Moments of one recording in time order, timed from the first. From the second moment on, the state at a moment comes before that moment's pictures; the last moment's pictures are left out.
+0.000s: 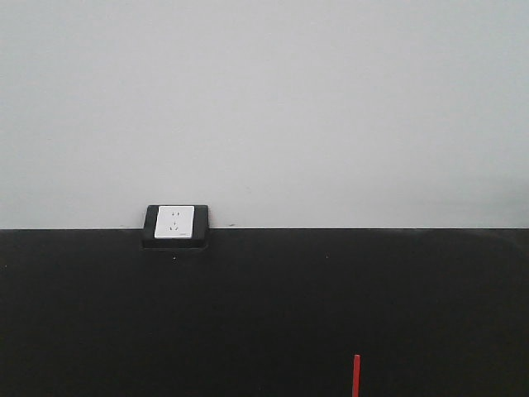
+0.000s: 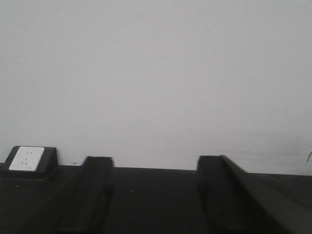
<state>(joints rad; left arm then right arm) -0.04 -0.02 0.03 0.07 0.43 0.17 0.10 0.74 -0.59 0.10 -0.14 -0.11</state>
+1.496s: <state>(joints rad) -0.04 -0.02 0.03 0.07 0.43 0.17 0.10 1.72 -0.08 -0.62 -1.13 0.19</state>
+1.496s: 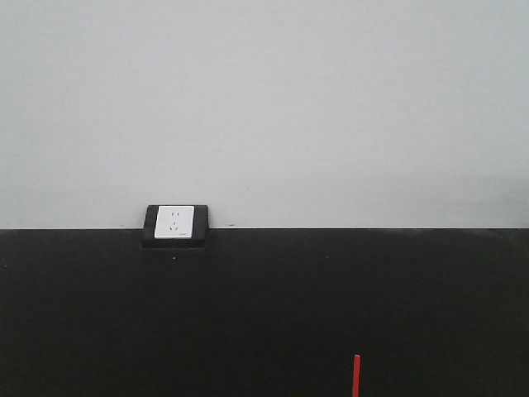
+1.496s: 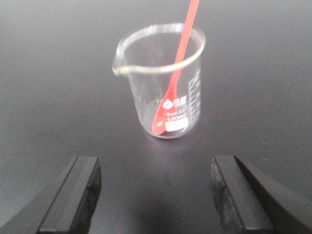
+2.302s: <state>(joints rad) -0.04 -0.02 0.03 0.07 0.43 0.17 0.10 1.84 -0.29 -0.65 -1.14 0.18</state>
